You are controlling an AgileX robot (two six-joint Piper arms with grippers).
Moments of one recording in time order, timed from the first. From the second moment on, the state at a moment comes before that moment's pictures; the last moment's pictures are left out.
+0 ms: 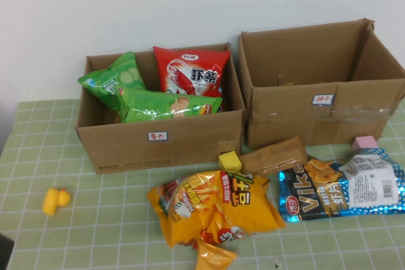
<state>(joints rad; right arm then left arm) 0.05 -0.01 0.02 0.01 0.42 -0.03 0.09 -0.01 -0.04 -1.09 0.30 0.06</state>
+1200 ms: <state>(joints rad) 0.05 -0.01 0.02 0.01 0.42 -0.03 -0.60 1.67 -1.30 -0.02 1.01 0.30</state>
